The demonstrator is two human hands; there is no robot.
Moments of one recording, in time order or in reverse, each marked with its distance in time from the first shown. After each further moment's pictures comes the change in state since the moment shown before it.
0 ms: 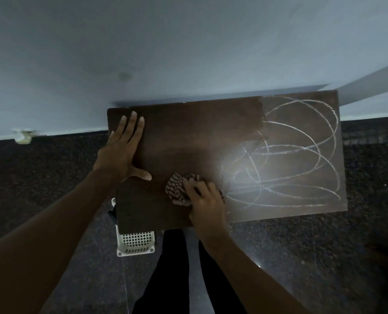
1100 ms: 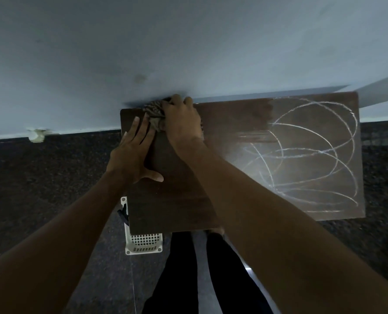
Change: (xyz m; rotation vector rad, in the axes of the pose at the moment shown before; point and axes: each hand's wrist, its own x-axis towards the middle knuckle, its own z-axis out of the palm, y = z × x) left_hand 0.003 -0.003 0.003 0.041 0.001 -0.001; right_hand 0.203 -0.069 -0.034 -0.121 -0.023 -0.007
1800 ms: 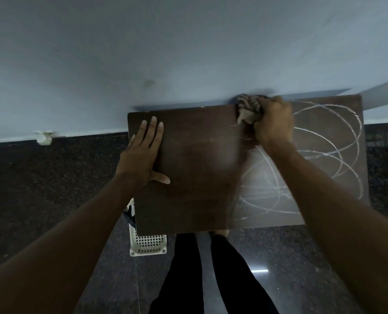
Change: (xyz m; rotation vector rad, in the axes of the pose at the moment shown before) left_hand -0.004 0.006 -0.003 0.053 0.013 0.016; right_hand -0.030 0.159 -0.044 0.052 0.212 0.329
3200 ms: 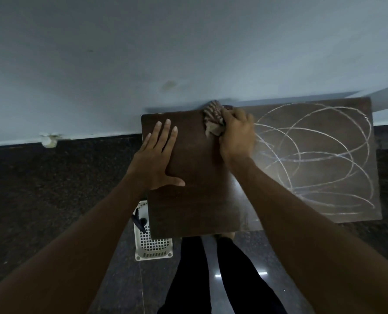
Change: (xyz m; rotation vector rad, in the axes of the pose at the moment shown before) left_hand 0.009 -0.028 0.023 0.041 0.082 0.165; right_hand -0.045 -0.096 0.048 0.024 -0.024 -0.024
